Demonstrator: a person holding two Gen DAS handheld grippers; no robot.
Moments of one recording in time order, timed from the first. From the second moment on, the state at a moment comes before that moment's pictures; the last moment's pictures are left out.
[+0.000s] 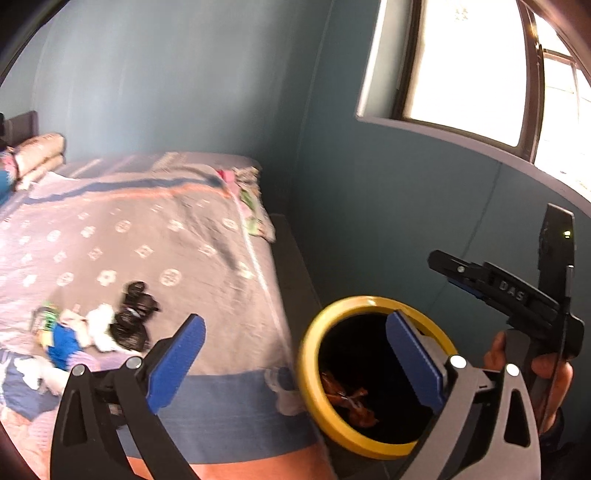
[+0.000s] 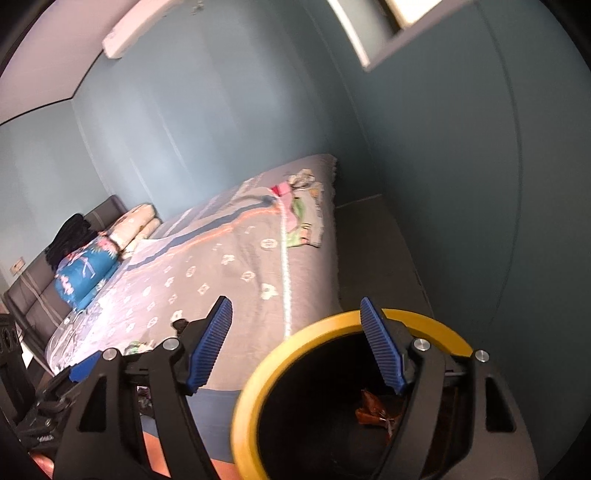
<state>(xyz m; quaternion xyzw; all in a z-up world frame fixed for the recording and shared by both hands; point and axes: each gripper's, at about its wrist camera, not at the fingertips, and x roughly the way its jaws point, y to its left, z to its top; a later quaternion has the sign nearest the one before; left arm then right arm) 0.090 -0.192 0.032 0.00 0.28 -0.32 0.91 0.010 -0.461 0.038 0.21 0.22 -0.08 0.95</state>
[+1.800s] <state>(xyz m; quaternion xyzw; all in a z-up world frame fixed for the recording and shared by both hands) 0.161 0.084 -0.104 -0.03 0.42 -0.07 0.91 0.181 -0.164 -0.080 0.07 0.44 0.14 0.88</state>
